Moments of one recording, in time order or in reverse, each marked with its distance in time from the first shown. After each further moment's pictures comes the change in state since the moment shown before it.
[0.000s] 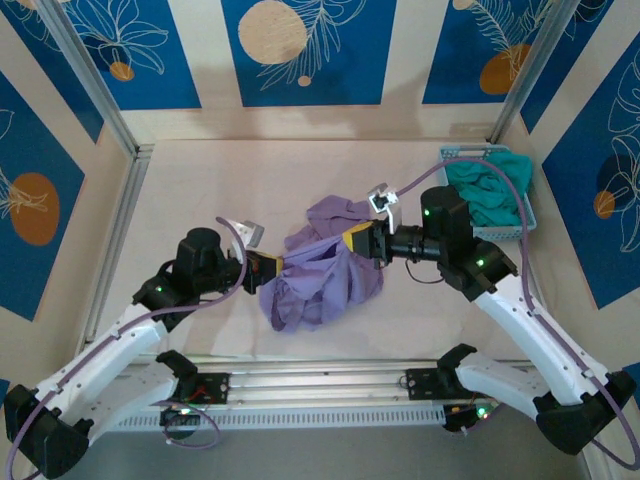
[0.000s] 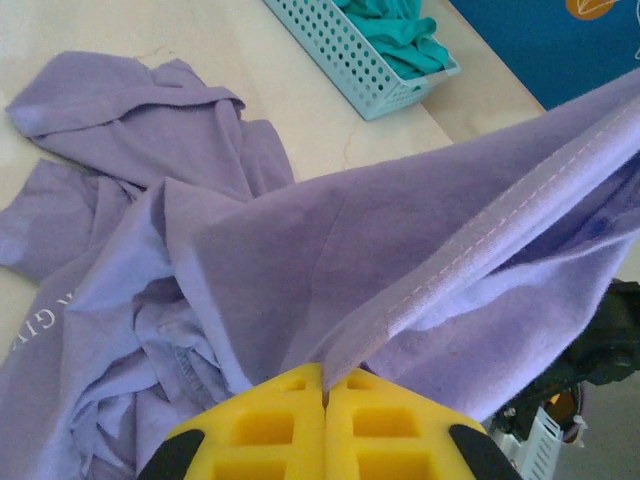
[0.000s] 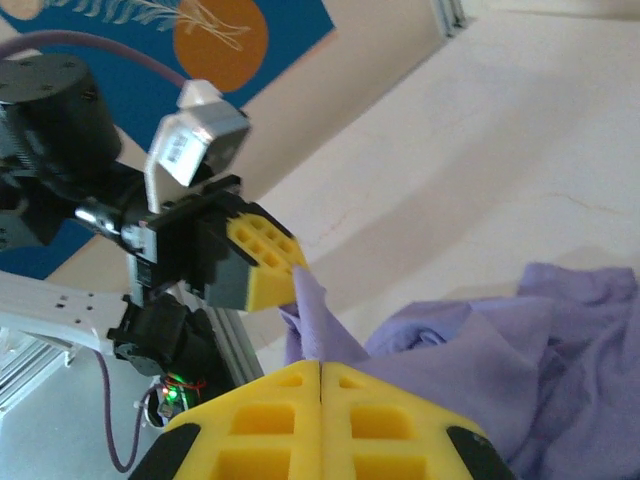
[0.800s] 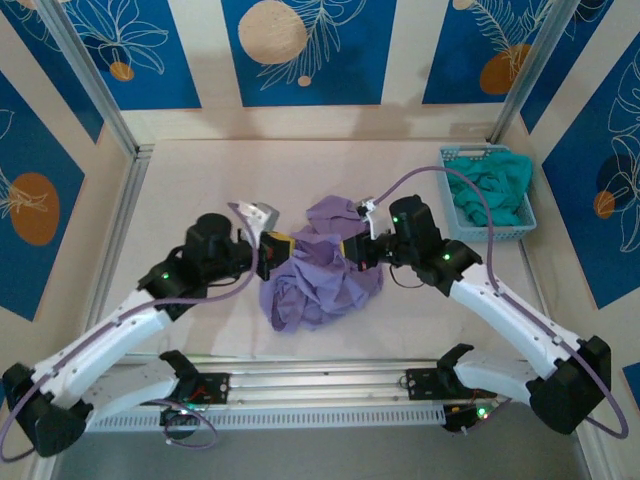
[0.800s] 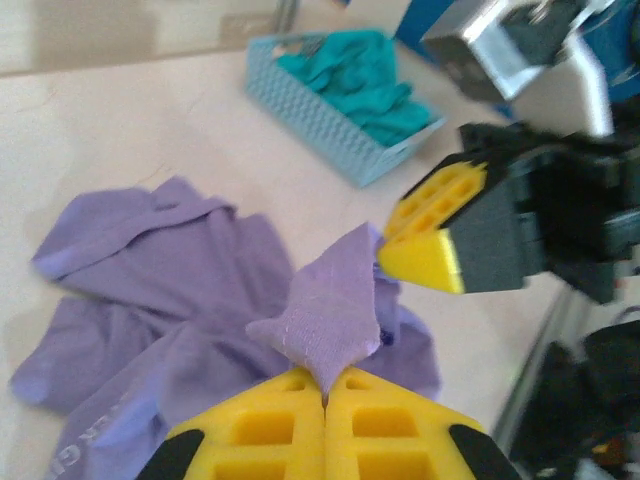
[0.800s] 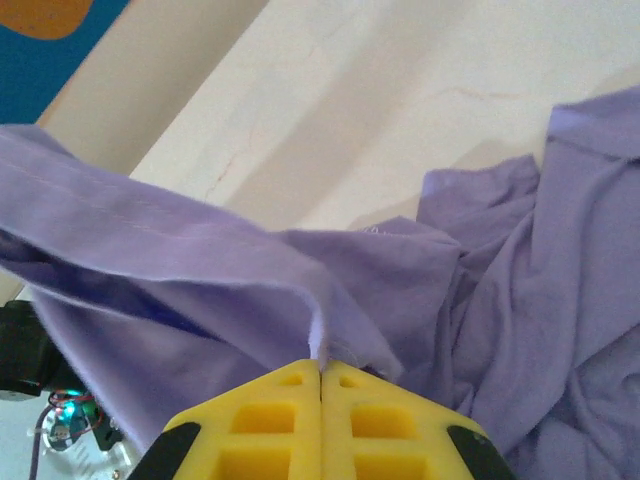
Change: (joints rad) left arm -0.107 0.066 0.173 0.037 -0.116 0.081; right arm 0.055 0.098 -0.136 0.087 0.218 0.041
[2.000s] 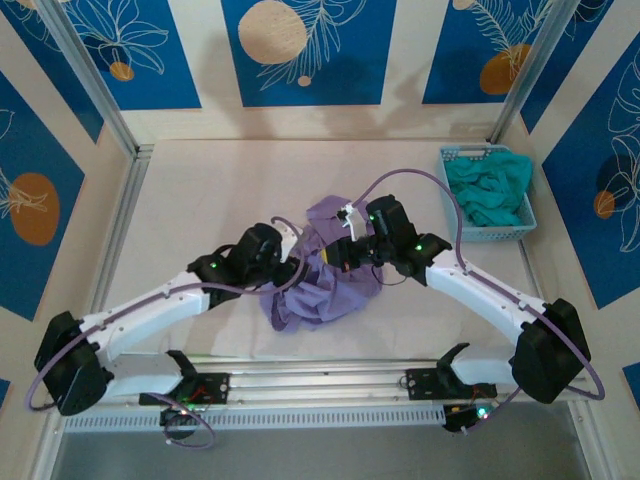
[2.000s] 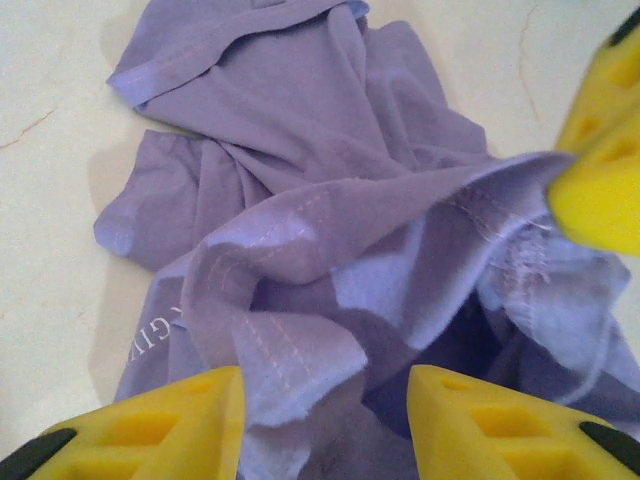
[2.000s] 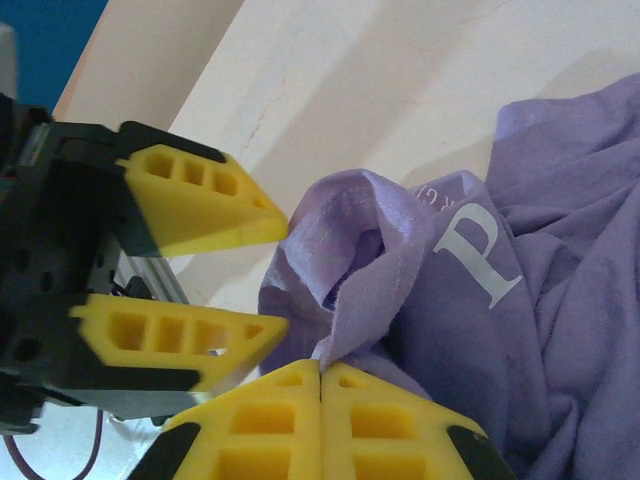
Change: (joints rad) left arm -0.140 0.317 0.003 -0.113 -0.344 0.088; right arm 0.030 0.200 -0.021 0.120 -0.138 0.103
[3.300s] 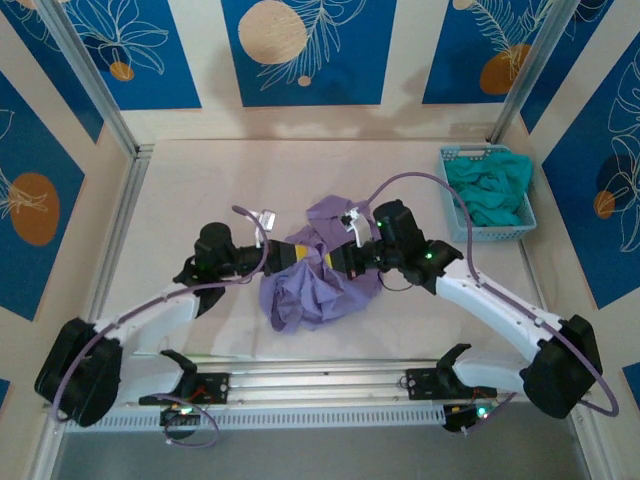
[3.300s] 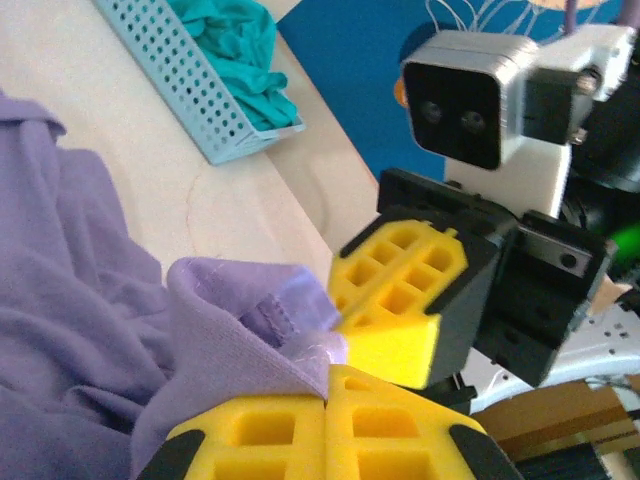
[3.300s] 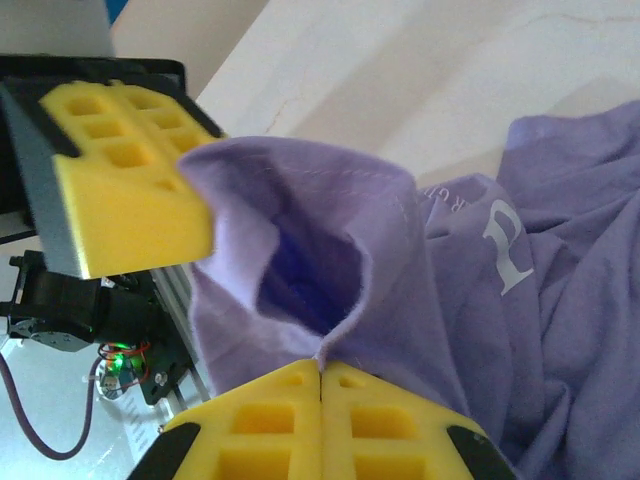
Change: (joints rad) left arm 0.323 -0.027 -0.351 0.930 0.827 -0.616; right arm 0.021 -0.084 -0.029 -0.030 0.011 -0.061
